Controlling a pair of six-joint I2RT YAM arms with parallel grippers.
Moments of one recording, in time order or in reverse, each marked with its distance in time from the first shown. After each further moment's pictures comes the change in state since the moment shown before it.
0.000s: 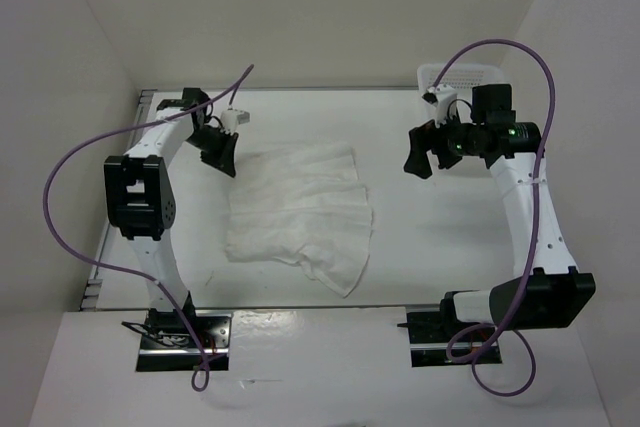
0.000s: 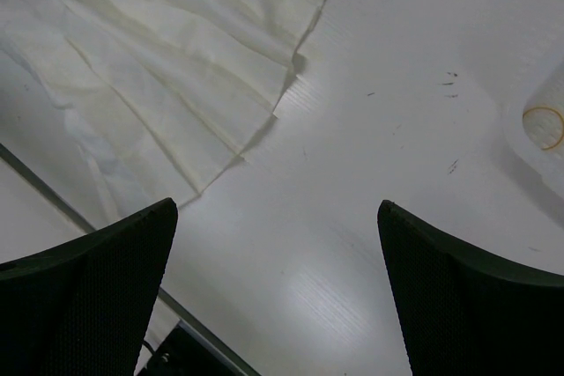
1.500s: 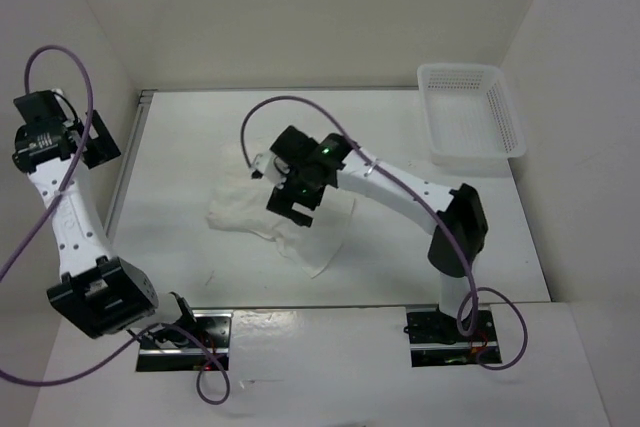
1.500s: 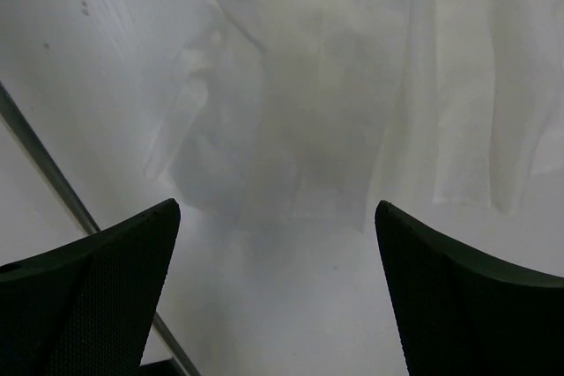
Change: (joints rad) left arm 0.526 -0.617 -0.106 0.092 -0.547 -0.524; right arm 0.893 0.535 0.294 -0.012 0.446 0.050
